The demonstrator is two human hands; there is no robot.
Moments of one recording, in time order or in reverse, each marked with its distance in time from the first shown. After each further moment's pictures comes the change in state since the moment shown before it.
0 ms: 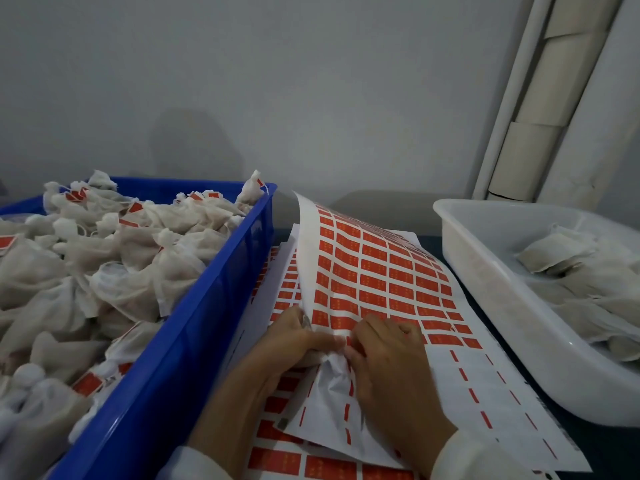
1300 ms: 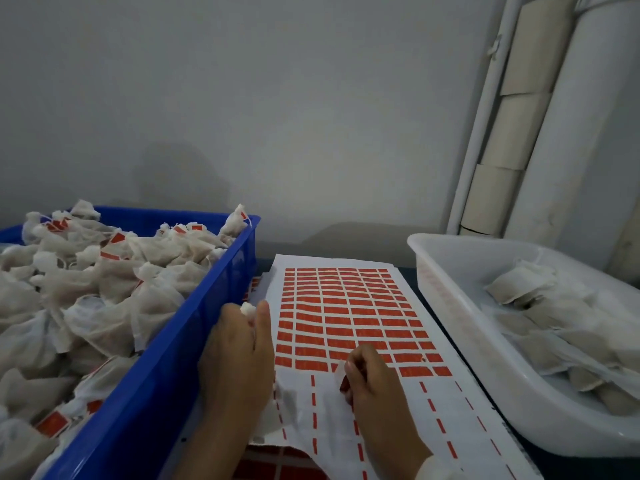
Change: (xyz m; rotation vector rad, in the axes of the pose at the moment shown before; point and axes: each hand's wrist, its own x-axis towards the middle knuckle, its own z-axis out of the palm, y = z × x) left_hand -0.019 0.022 0.009 0.375 0.868 0.340; right_hand 0.004 0.024 0.016 0.667 -0.216 0.521
